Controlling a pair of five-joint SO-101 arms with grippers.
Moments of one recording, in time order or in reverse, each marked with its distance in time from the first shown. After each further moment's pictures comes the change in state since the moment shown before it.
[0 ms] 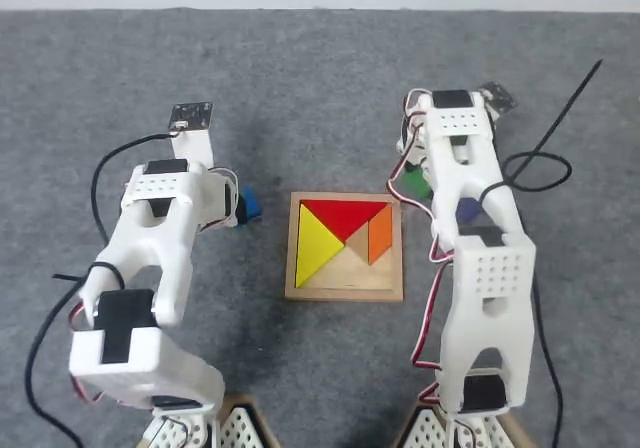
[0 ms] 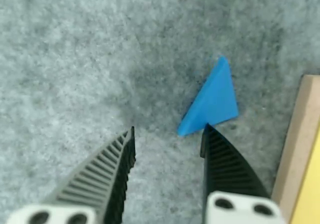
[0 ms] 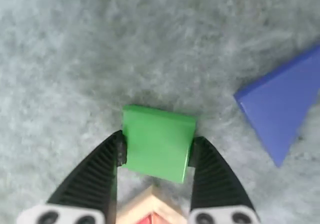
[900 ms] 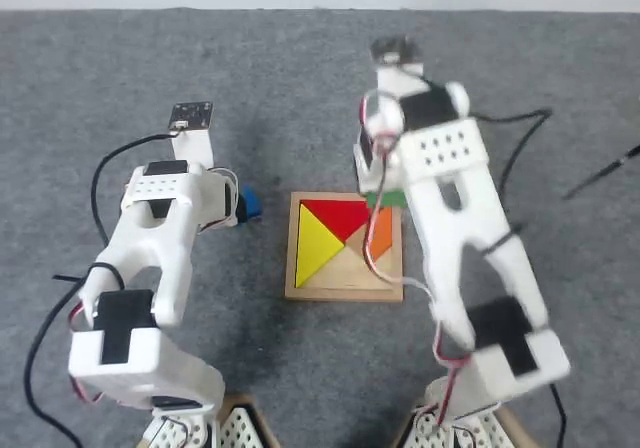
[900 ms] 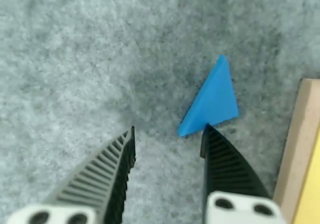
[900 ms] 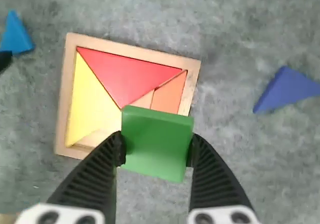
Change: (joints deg) left arm 0.0 -0.1 0.7 -1.9 -0.4; right arm -14.1 -42.5 27.6 7.8 45.6
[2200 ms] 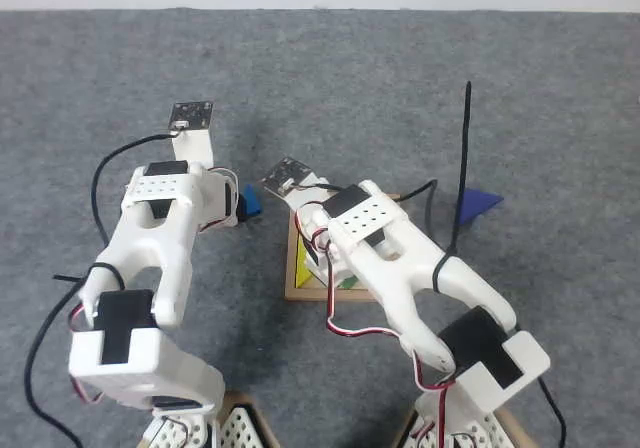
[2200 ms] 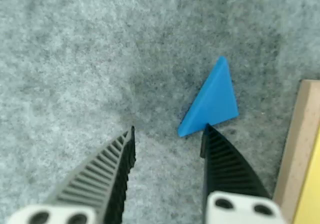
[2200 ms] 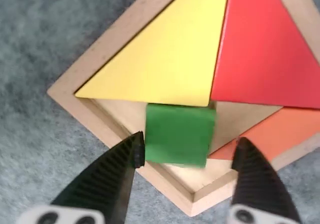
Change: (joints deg) left arm 0.0 0.0 0.0 -0.1 0.0; right arm -16.0 2.7 29.1 -23.1 20.6
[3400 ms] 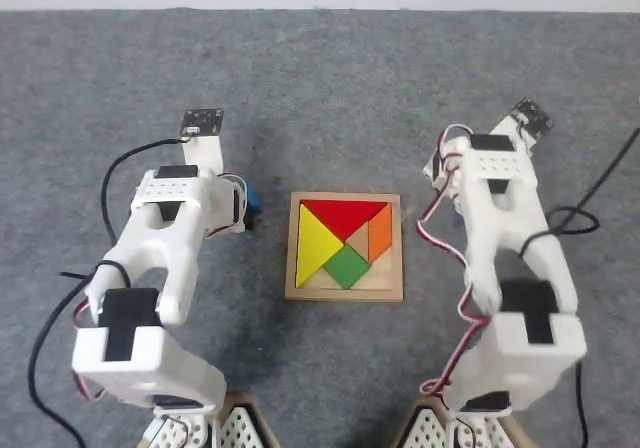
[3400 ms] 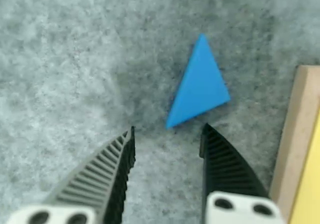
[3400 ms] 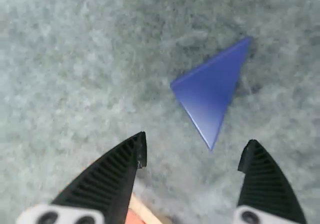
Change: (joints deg) left arm 1.9 0.1 1.7 -0.4 0.4; right arm 35.5 8.7 -12.9 -6.9 -60.4
